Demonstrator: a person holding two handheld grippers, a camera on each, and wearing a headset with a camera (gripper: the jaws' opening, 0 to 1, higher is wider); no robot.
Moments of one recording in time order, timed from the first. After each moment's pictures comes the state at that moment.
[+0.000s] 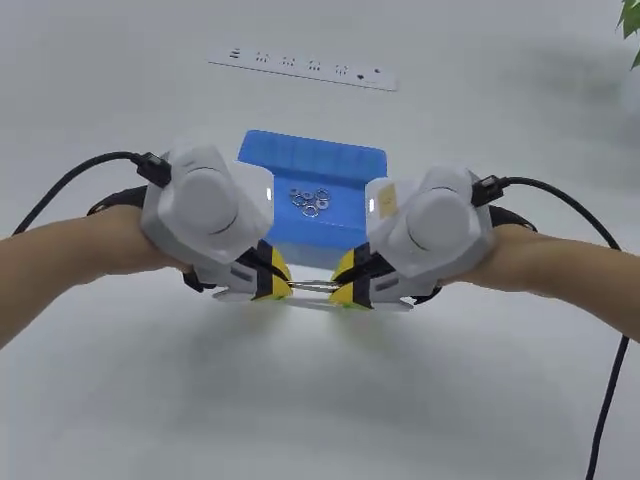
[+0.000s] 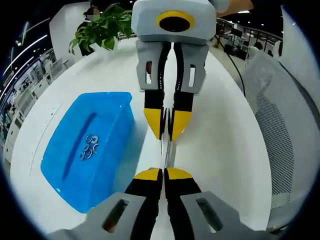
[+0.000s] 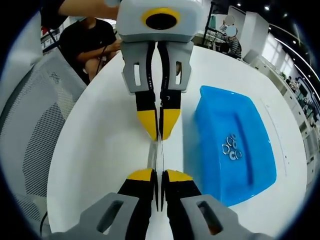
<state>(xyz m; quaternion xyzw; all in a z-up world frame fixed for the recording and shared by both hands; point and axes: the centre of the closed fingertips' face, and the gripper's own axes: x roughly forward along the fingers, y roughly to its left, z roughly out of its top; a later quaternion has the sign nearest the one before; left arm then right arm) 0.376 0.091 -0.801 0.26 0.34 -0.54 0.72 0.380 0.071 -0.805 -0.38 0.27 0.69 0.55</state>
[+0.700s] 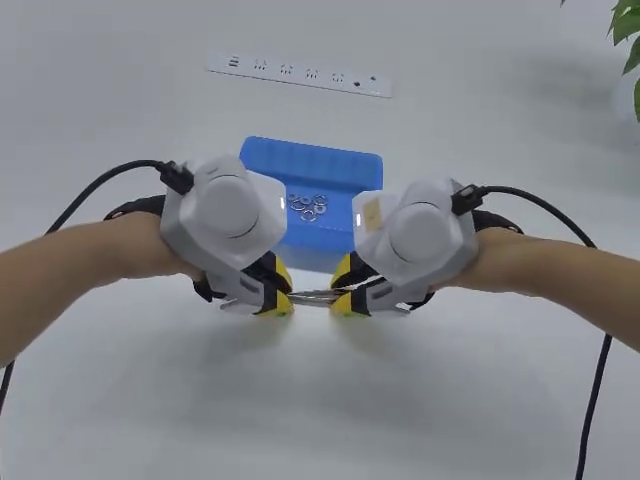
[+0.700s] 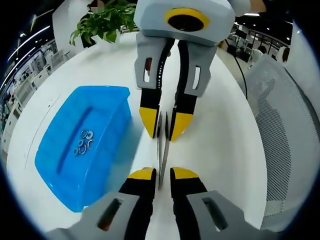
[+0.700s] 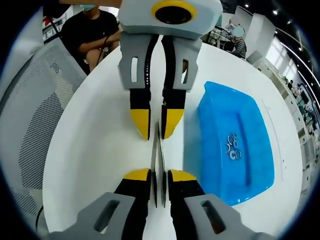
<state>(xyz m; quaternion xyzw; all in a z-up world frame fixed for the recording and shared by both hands) 0.374 0.089 -0.802 0.24 0.37 -0.53 0.73 0.384 0.066 -0.807 -0.41 0.27 0.68 0.54</state>
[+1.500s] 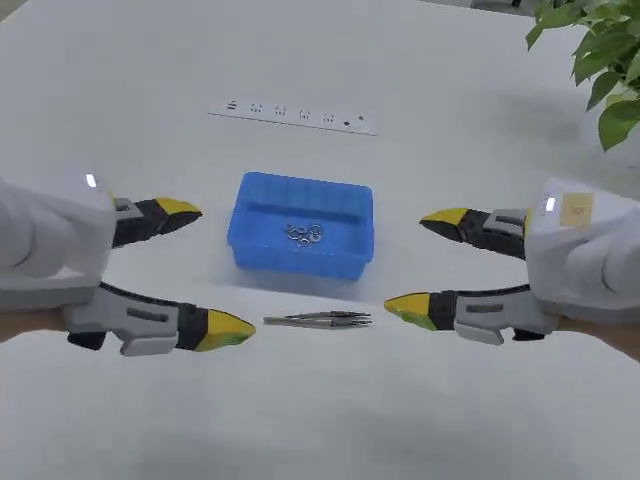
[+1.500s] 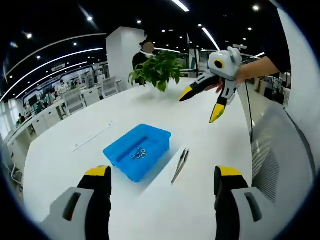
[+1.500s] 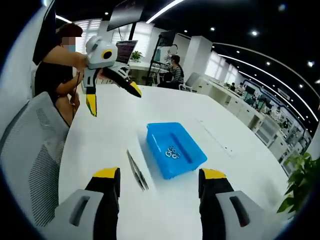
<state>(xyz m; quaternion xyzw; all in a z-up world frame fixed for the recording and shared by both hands) 0.341 0.165 -0.670 0.14 0.20 -0.38 0.89 0.390 -0.003 -0.677 -0.27 0.15 0.56 0.77</state>
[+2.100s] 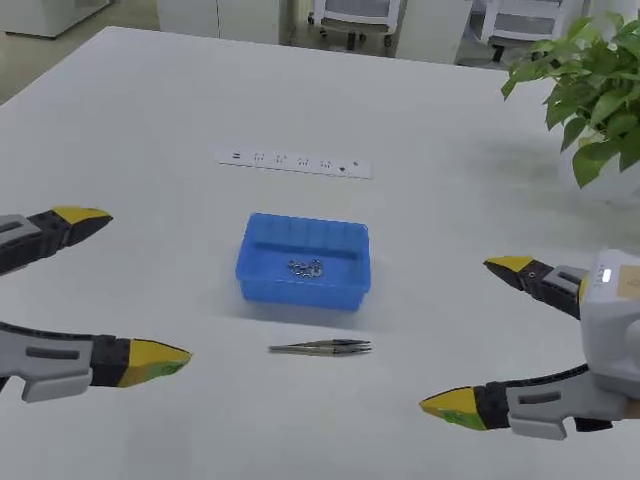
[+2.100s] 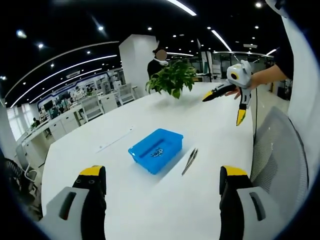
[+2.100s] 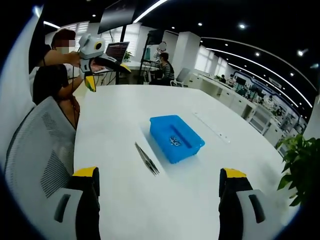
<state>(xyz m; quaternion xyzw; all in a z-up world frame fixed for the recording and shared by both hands) 0.310 0.209 -0.634 0.15 0.18 -0.32 0.92 0.357 -0.032 -0.668 -0.25 0.18 0.53 0.79</state>
